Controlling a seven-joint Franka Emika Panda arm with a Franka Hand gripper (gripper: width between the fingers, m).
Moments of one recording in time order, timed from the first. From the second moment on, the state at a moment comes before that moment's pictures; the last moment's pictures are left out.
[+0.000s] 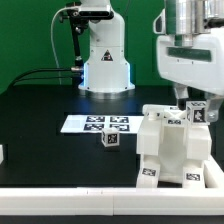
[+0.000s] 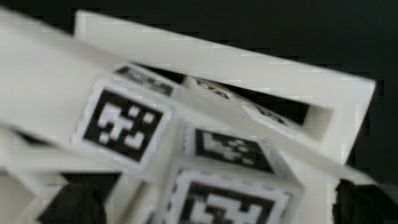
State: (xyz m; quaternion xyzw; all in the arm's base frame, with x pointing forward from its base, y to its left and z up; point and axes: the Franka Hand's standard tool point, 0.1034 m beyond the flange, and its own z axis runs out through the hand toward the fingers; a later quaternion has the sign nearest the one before) arm 0.597 0.110 0.115 -0.85 0.53 -0.02 0.05
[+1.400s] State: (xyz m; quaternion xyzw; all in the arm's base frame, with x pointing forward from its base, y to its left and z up) arm 0.600 0.106 0.111 -0.89 0.45 -0.03 0.04
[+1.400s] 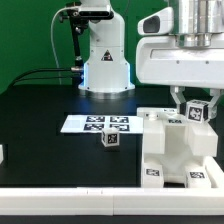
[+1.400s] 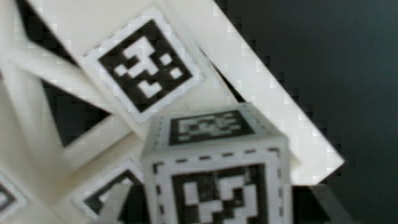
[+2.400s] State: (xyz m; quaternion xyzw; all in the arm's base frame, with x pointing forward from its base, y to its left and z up) arm 0.593 0.108 0.110 -0.55 0.83 0.02 0.07
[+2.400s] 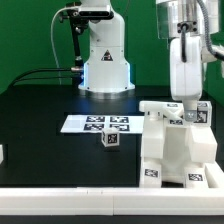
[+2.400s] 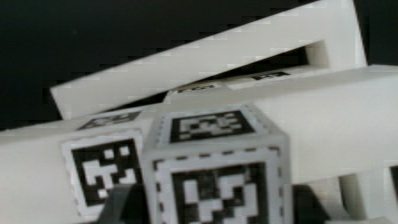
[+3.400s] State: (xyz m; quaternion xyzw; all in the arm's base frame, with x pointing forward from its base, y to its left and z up) arm 0.590 0.112 0.109 -0.66 0.75 0.01 0.06
